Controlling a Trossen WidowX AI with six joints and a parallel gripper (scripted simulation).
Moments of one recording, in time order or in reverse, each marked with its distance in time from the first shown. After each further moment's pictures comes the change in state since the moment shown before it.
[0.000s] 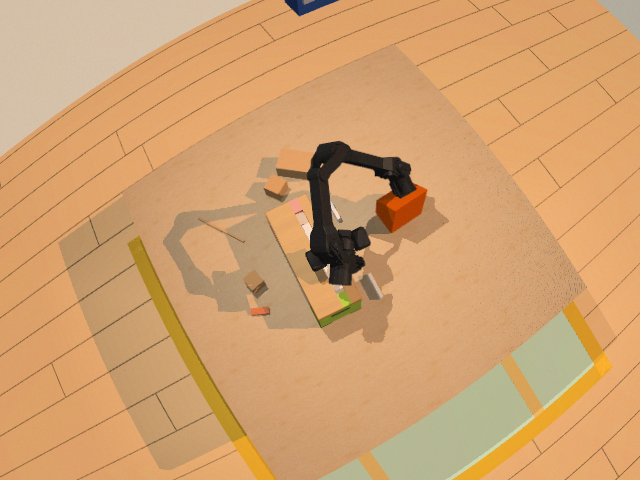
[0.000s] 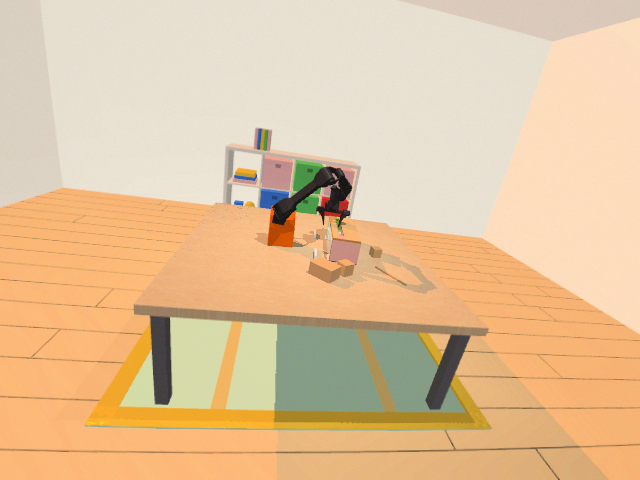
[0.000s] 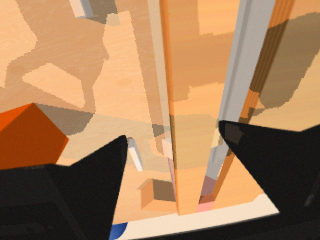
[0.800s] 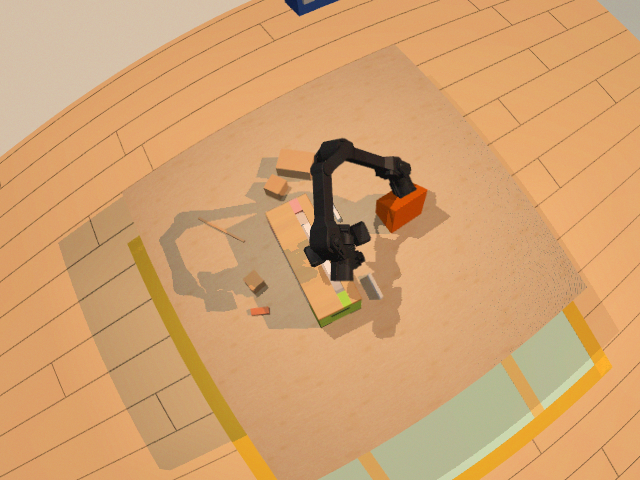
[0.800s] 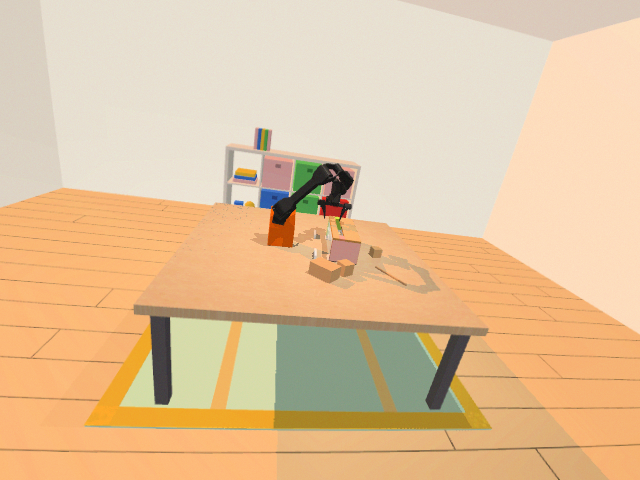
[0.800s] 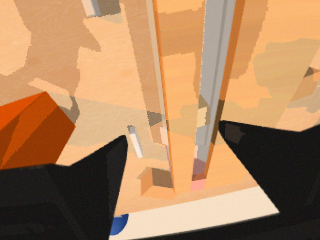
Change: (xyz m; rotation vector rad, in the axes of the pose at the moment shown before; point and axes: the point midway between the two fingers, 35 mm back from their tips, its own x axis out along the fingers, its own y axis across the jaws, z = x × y) arm -0.036 0.000 -0.013 0.000 0.000 0.001
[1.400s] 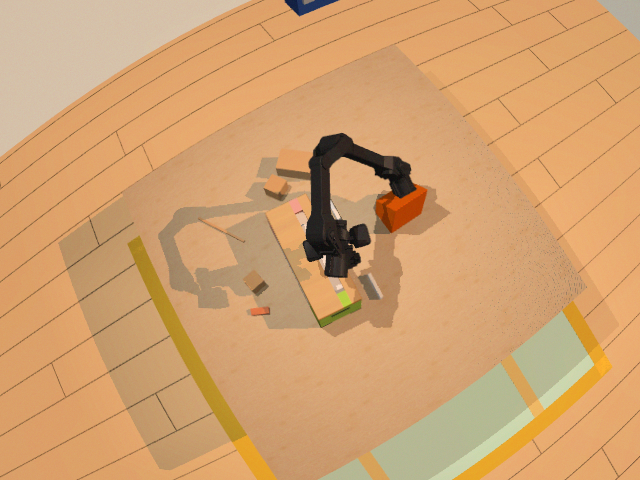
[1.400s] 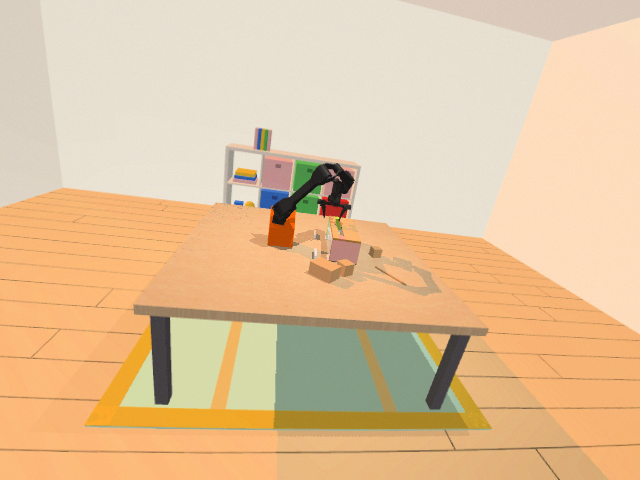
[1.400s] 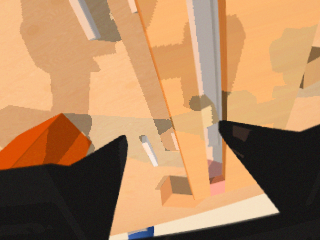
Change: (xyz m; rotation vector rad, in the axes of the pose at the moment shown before) arm -0.001 0.002 -0.001 0.157 -0.083 0.042
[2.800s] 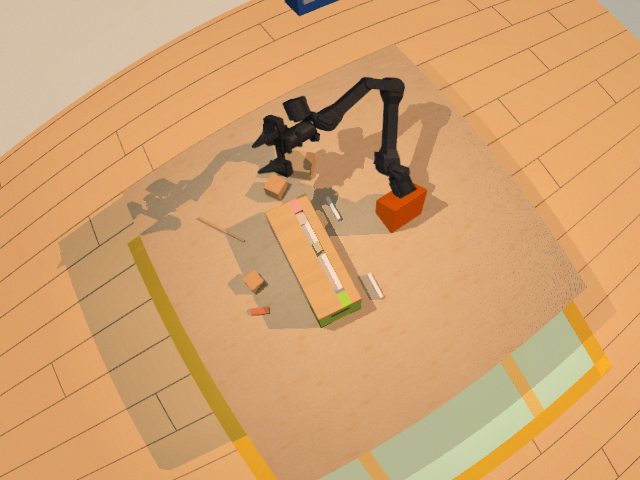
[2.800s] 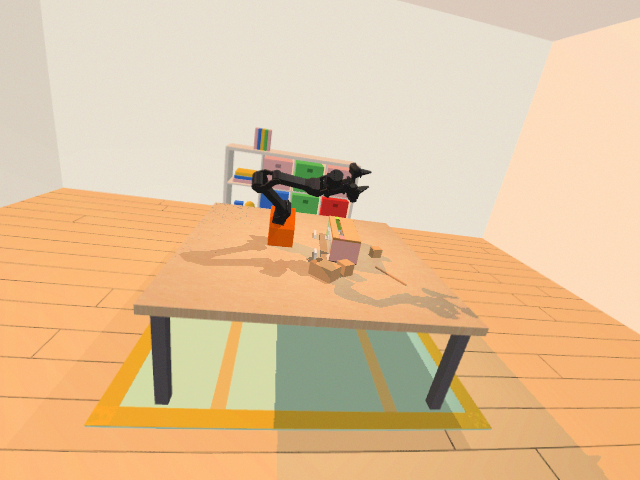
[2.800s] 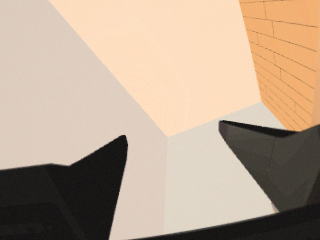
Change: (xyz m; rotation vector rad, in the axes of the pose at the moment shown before) arm -0.177 -0.128 -0.270 -1.648 2.182 -1.290
